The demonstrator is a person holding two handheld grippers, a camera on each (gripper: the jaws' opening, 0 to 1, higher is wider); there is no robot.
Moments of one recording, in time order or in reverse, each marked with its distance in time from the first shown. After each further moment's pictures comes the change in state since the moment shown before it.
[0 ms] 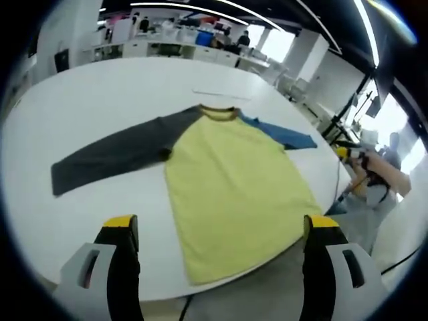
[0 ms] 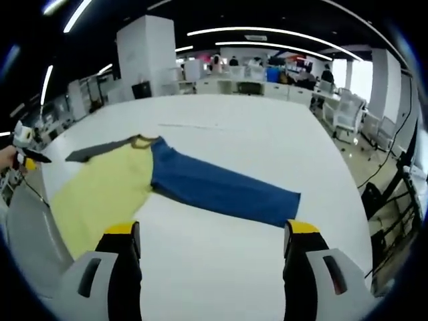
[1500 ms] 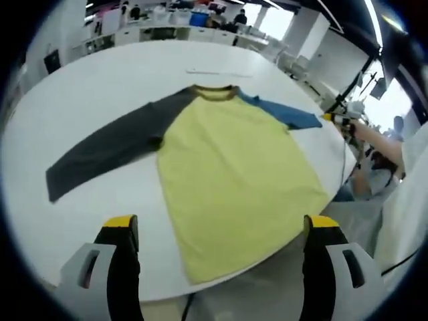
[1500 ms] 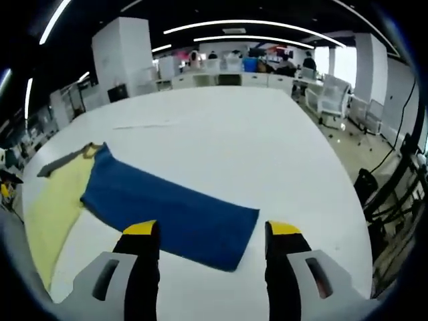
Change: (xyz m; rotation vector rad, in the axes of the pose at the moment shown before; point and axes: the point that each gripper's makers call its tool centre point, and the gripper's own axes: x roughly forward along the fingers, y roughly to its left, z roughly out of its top) left arm 0.026 -0.005 -0.008 0.046 0.137 0.017; right arm 0.082 -0.119 -0.004 0.091 0.036 -0.084
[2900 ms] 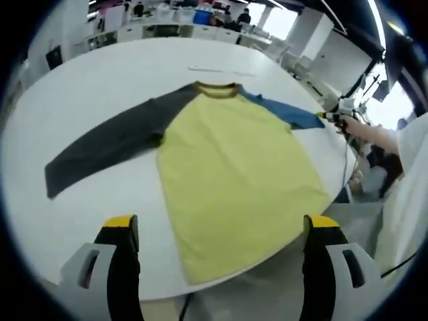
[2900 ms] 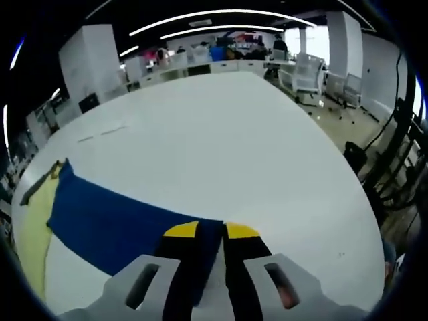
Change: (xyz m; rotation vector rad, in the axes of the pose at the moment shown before) left arm 0.005 -0.001 -0.004 -0.009 0.019 0.008; right arm 0.058 -0.069 -0.020 0.133 0.057 -0.120
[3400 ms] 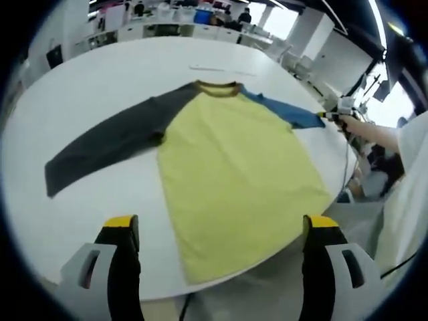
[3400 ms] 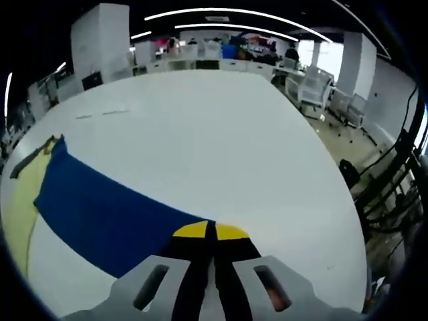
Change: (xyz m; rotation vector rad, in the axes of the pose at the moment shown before) left arm 0.001 0.002 -0.003 -0.005 0.001 0.005; right arm -0.006 0.009 0.001 -0.147 0.022 -0.066
